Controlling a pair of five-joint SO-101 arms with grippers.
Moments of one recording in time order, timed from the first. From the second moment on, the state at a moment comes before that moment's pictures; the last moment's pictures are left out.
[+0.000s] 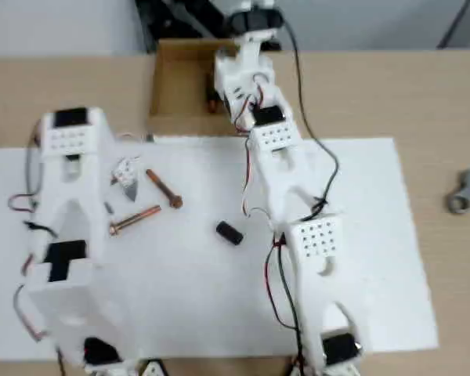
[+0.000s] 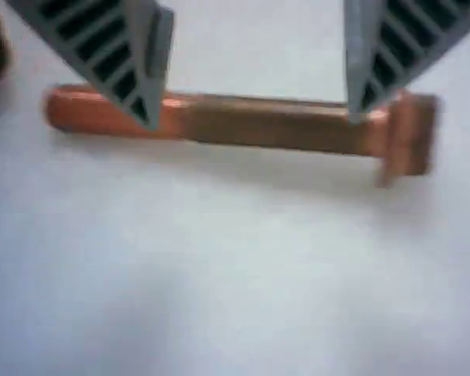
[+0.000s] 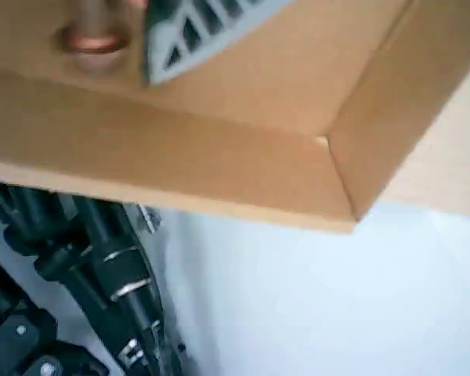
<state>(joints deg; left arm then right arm) -12.7 22.1 -9.6 99.1 39.3 -19.1 63.4 -62.1 23.2 -11.6</state>
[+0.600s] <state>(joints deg) -17.5 22.1 -3.5 99.1 39.5 -19.2 64.9 -63.7 24.4 -11.6</state>
